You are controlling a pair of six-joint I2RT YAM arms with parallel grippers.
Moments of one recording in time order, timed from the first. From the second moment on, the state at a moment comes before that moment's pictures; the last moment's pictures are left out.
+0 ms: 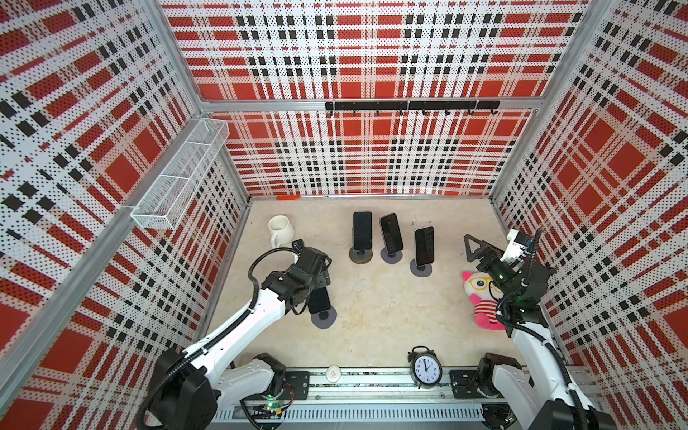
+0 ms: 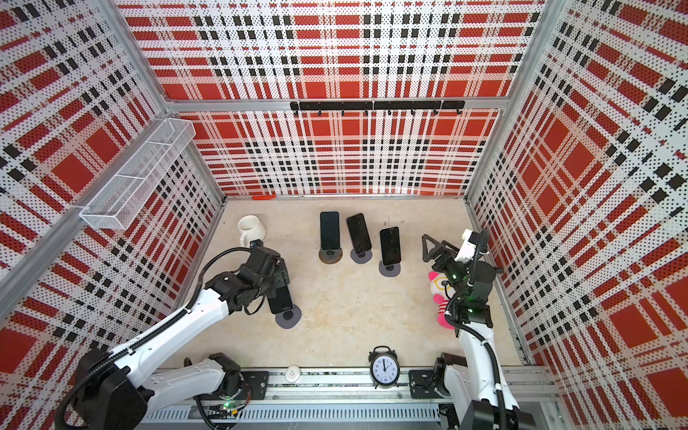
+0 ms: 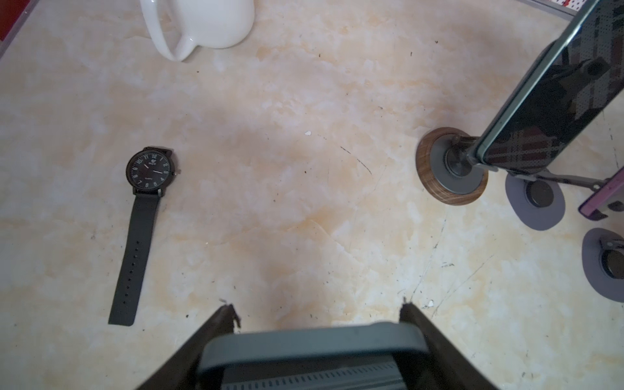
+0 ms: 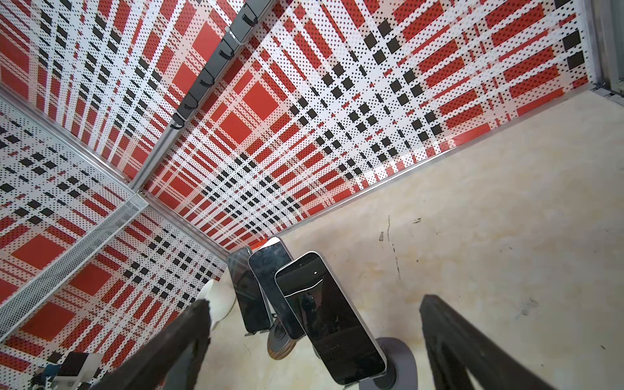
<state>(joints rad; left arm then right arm) -0.55 1.13 0.83 -0.63 -0.37 -0.72 -0.22 0.84 0.42 0.41 -0.54 0.66</state>
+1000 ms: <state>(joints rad) -0.57 1.14 1.04 -0.76 -0.40 -0.69 -0.22 0.84 0.41 0.42 -0.51 0.68</state>
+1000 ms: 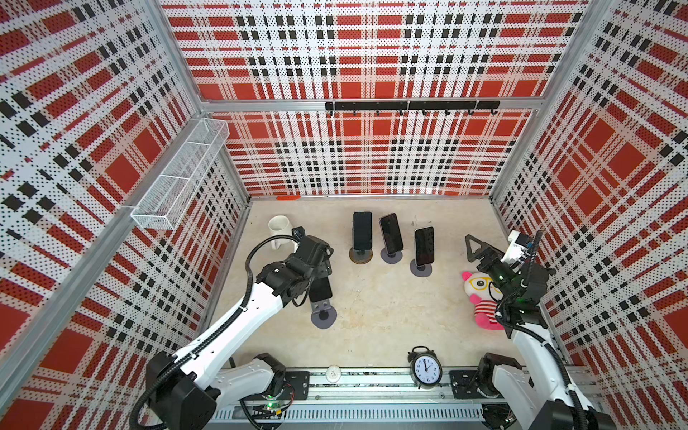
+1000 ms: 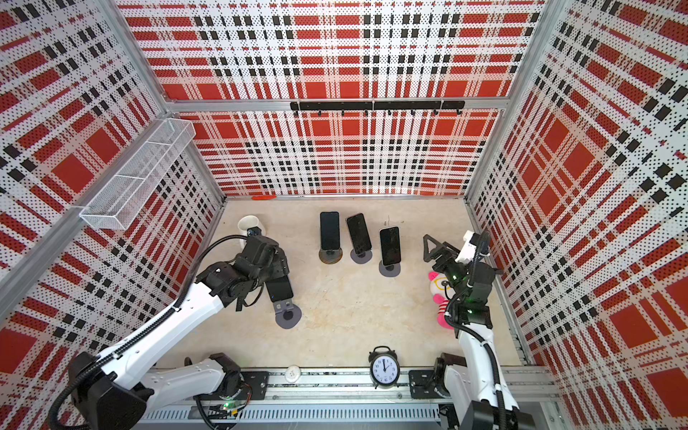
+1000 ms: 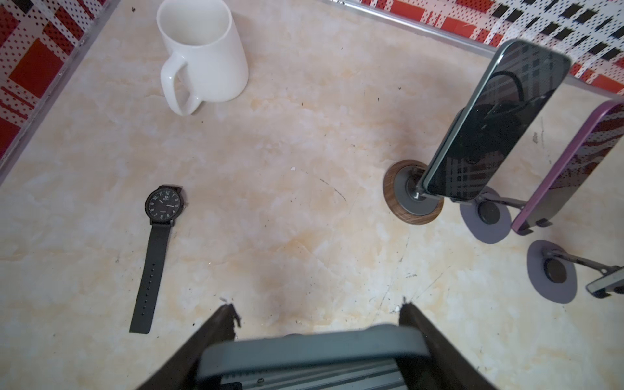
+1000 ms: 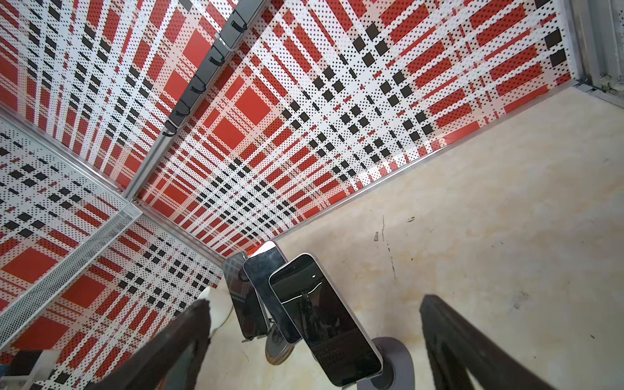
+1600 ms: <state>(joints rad) -0.68 1.24 1.13 -0.76 -0.35 -0.68 -0.22 0.84 0.41 0.38 -0.46 0.67</state>
